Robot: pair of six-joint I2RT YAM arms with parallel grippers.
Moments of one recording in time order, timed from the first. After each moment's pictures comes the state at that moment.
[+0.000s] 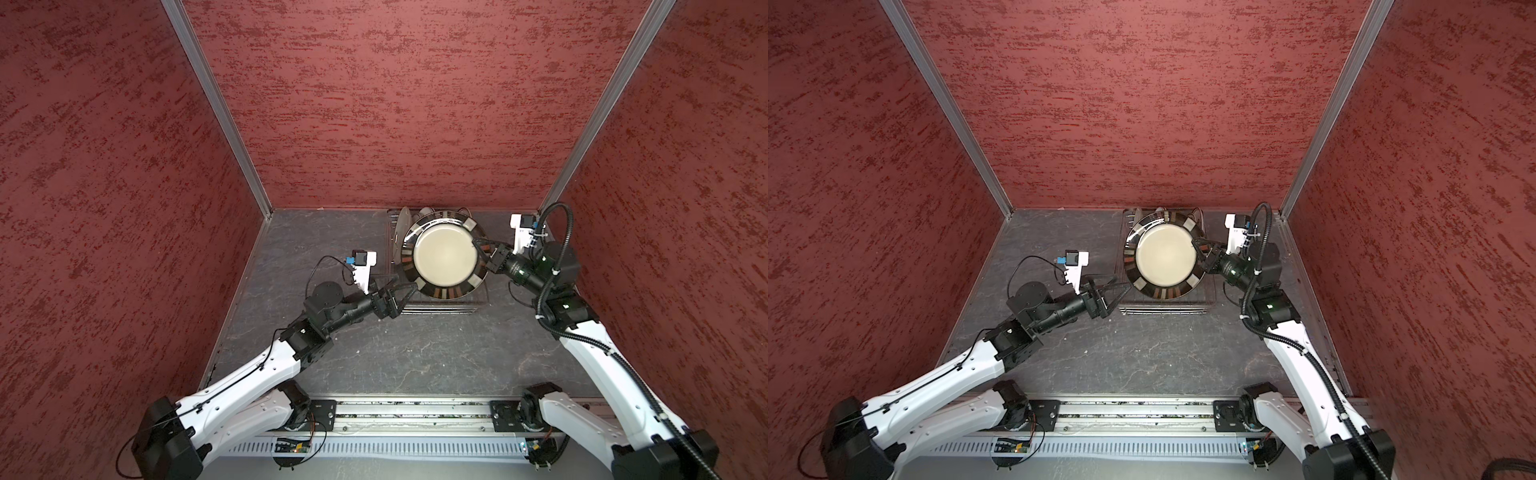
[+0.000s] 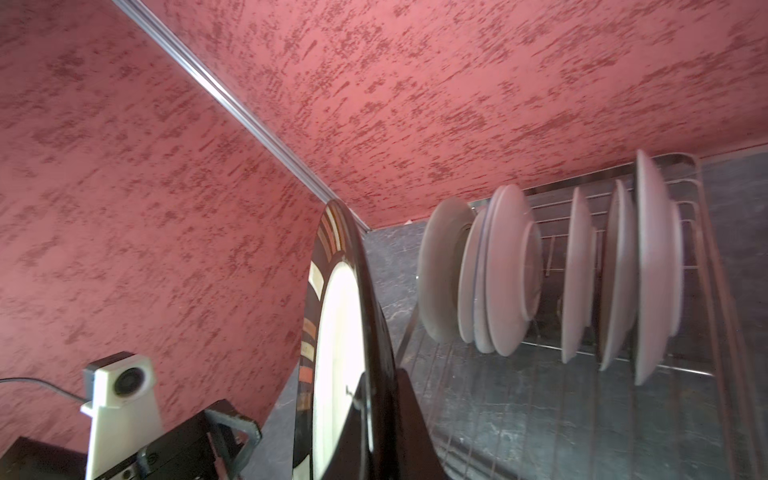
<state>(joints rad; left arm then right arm) -0.75 0.92 0.61 0.32 0.25 -0.71 0.21 0.97 0.85 0.05 -0.53 0.71</state>
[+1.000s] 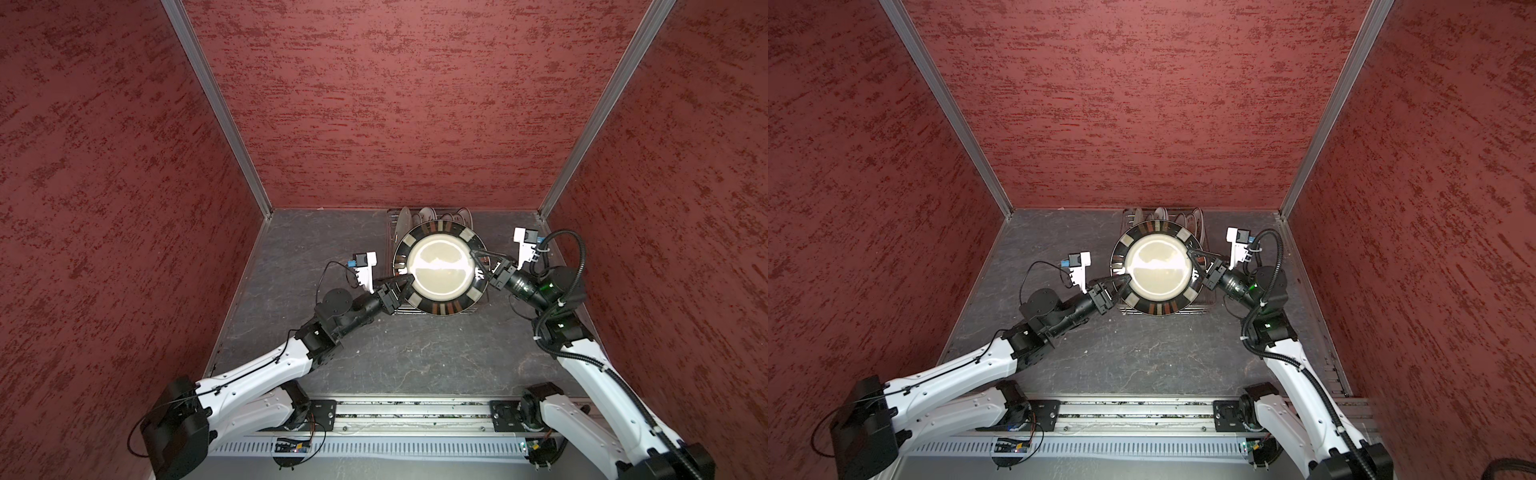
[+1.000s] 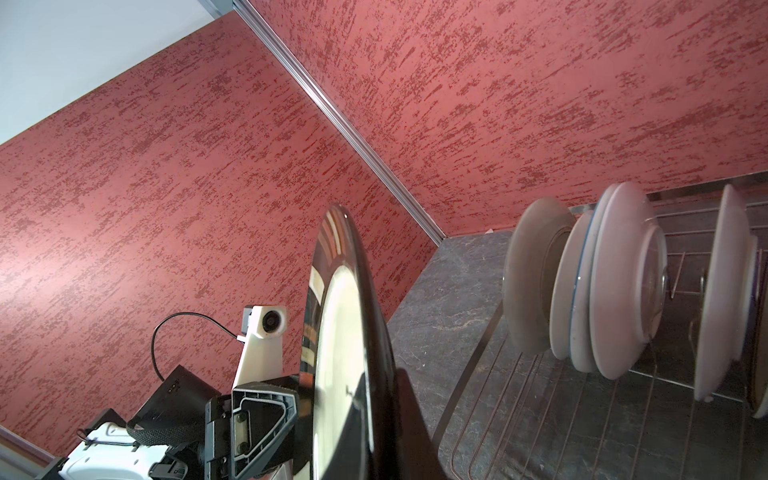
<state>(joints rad) -0.81 1.02 0.55 0.54 0.10 -0.86 0.21 0.87 0.64 0.40 -0.66 0.85</state>
